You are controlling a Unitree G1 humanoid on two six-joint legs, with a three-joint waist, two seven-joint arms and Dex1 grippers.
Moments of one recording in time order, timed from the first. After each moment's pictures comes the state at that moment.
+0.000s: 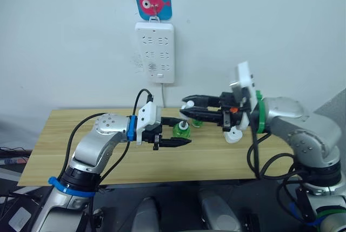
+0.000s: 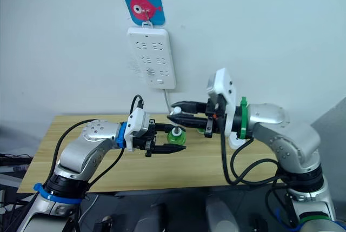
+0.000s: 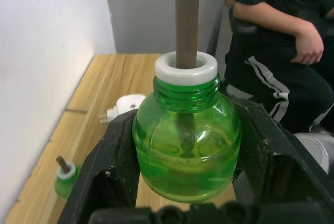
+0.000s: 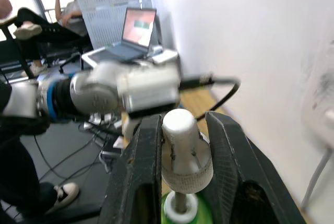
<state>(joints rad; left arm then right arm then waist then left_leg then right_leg) -0.39 0.59 -0.17 -0.16 -0.44 0.39 -1.19 -0.61 -0.55 0.01 -0.55 0.83 0.88 0.76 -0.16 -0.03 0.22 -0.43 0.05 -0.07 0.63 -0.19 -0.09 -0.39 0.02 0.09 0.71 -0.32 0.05</state>
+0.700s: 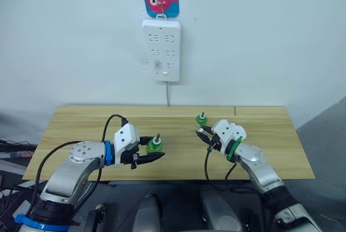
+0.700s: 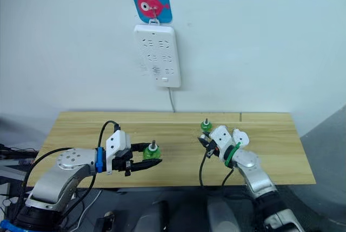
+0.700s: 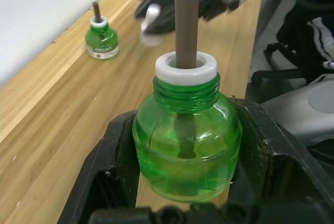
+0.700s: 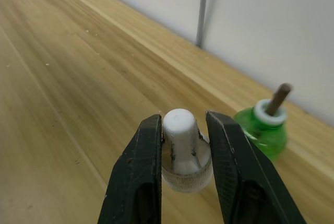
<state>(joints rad) -0.08 0.72 -0.05 -0.23 -0.39 0.39 -1.06 -0.29 -0.25 0.27 0.36 0.08 -0.10 0.55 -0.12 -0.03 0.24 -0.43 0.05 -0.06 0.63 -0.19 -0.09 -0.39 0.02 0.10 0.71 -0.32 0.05</state>
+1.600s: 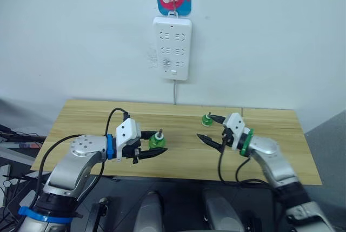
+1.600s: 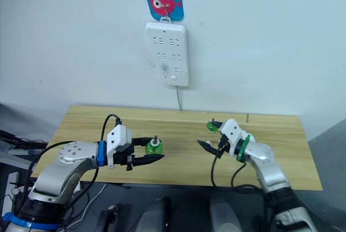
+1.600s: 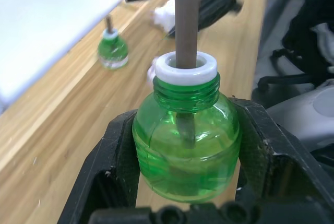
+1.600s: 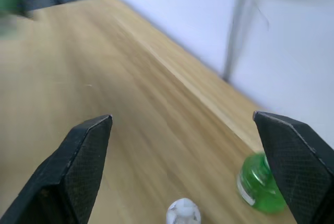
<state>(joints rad) -0.20 0.69 -0.08 -0.19 -0.41 0.37 -1.13 -0.25 -0.48 0.19 -0.11 0.28 0.20 0.86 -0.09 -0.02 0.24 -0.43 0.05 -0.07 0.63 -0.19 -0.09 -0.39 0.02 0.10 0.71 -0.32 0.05</state>
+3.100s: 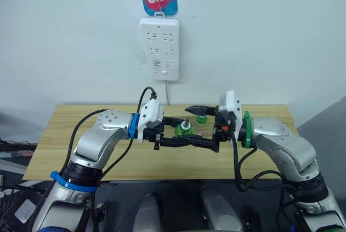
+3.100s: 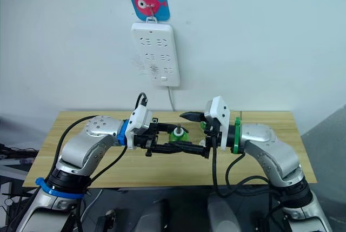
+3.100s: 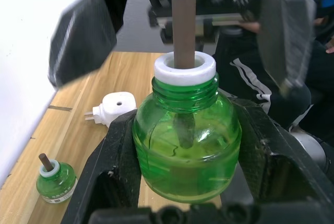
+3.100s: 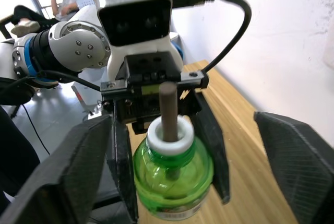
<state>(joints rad) -0.46 0.59 -0.19 -0.16 -0.47 0.45 -1.25 -0.41 -0.48 0.18 -0.46 0.59 0.66 0.85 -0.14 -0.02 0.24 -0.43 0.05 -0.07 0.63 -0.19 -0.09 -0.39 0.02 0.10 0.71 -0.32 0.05</state>
